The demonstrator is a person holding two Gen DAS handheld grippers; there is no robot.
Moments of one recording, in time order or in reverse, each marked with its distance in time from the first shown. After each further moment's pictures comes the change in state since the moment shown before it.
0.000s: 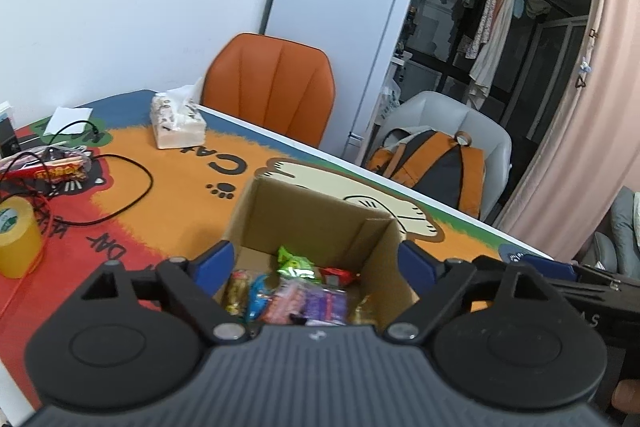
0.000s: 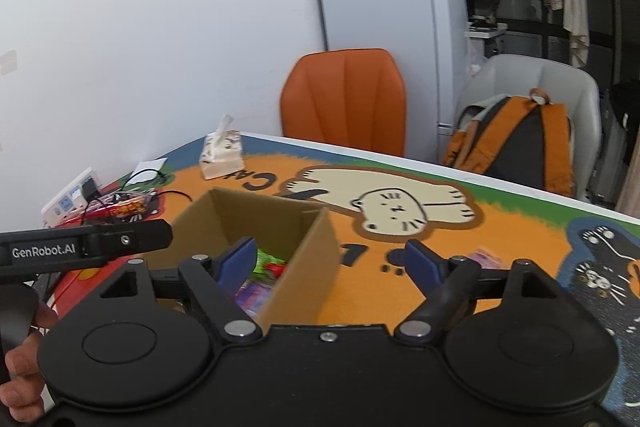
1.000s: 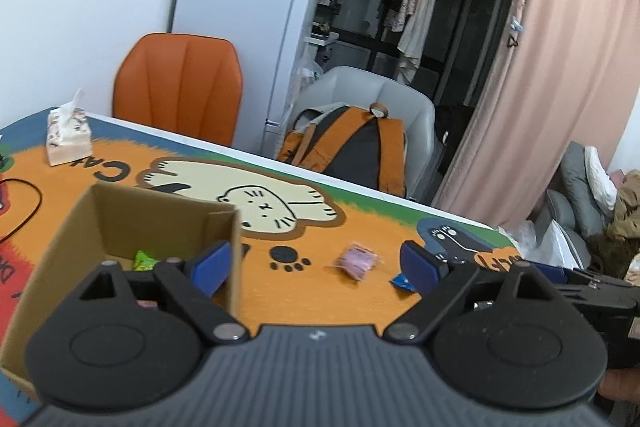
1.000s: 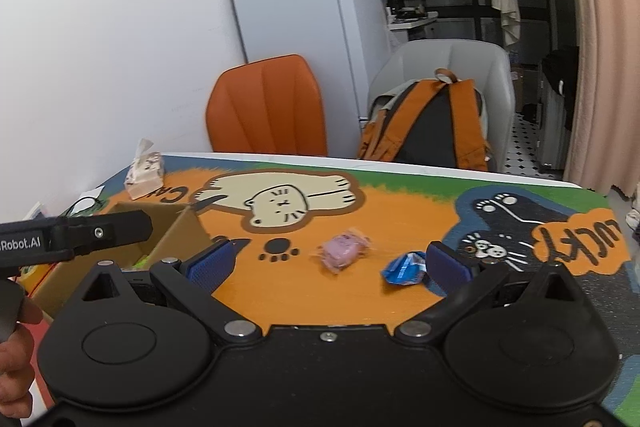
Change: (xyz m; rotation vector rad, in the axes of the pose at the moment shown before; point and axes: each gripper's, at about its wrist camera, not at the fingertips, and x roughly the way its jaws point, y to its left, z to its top) left arm 0.030 -0.111 -0.013 0.134 0.036 -0.172; right arm -0.036 -0.112 -0.021 0.136 -0.027 -0.127
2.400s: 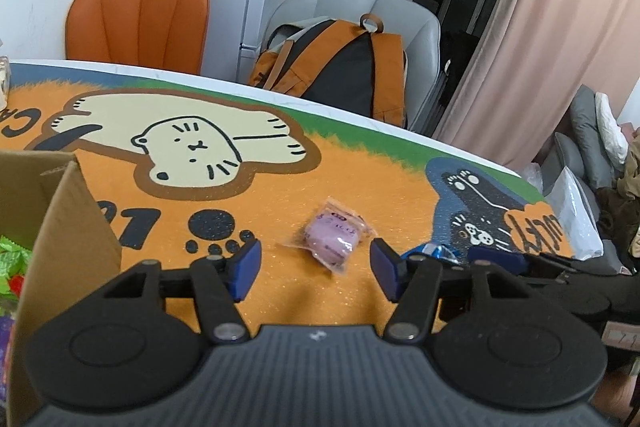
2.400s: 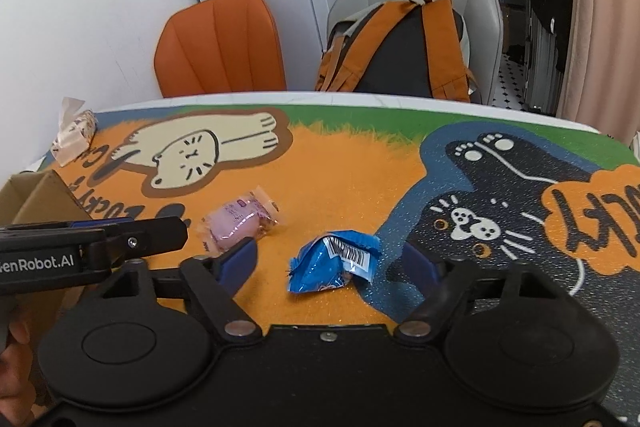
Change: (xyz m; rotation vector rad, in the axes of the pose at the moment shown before) left arm 0.162 -0.035 -0.017 0.021 0.225 -0.005; right arm 0.126 -0.065 -0.017 0.031 0.206 -0.041
